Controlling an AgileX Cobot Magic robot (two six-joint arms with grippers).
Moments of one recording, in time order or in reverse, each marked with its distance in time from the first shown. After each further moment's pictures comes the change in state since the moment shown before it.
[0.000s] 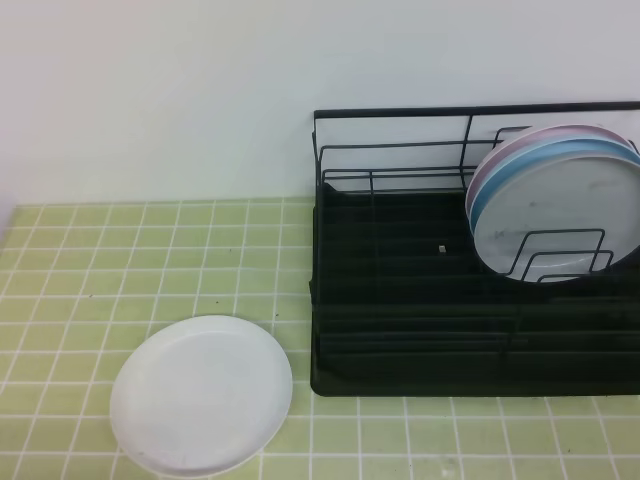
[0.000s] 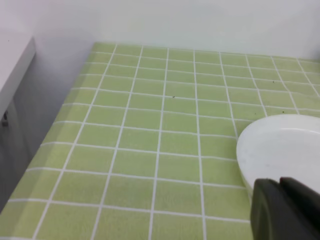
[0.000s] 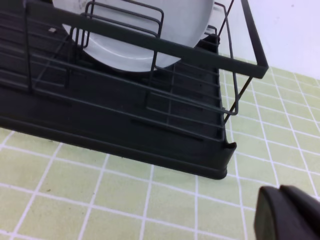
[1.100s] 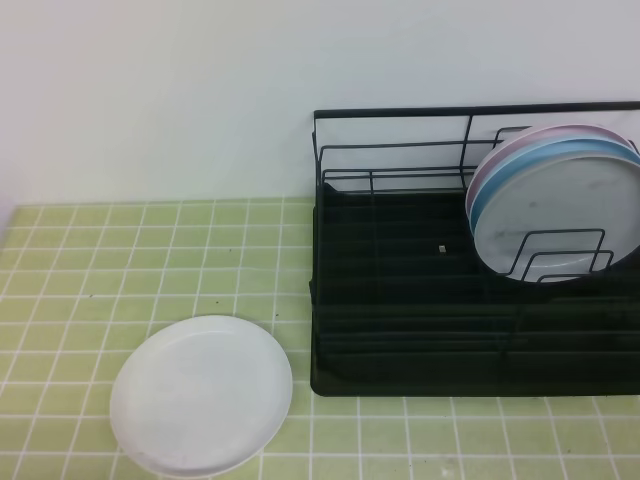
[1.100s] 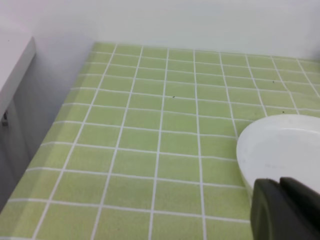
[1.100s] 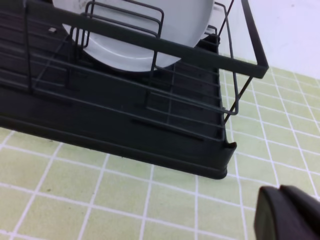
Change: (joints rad) left arm 0.000 0.000 0.000 0.000 0.000 0.000; right arm 0.000 0.000 0.000 -0.003 -0.004 0.003
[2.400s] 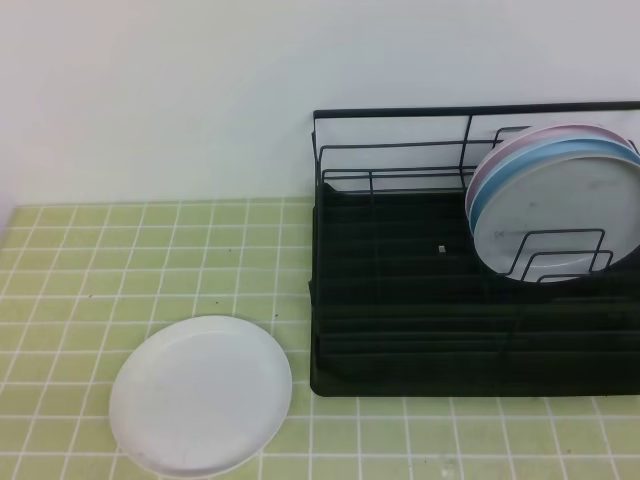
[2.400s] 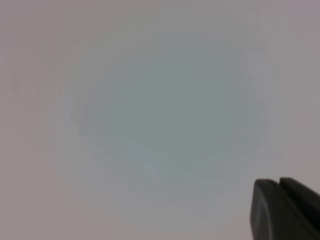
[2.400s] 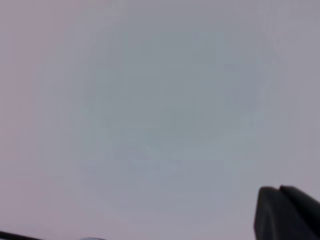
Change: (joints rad) left arm 0.000 0.002 -0.009 0.021 -0.778 0.001; right arm 0.000 0.001 -0.033 0.080 -0.725 0.007
